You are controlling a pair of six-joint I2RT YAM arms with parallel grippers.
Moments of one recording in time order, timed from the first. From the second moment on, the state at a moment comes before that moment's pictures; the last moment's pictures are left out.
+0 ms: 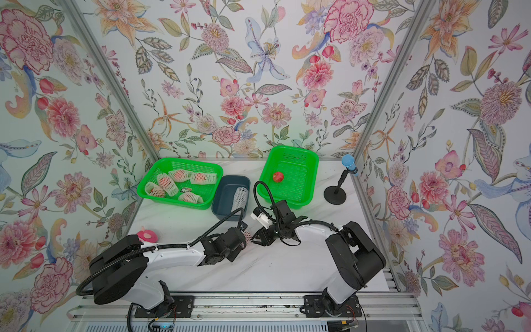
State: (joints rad) left arm -0.99 1.53 0.69 -0.24 -0.39 -0.20; right arm 0.63 1.60 0.77 -0.11 -0.68 0.04
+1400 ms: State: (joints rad) left arm -0.99 1.53 0.68 -0.19 -0.39 -0.13; right arm 0.51 1.72 0.86 -0.06 -0.73 0.12
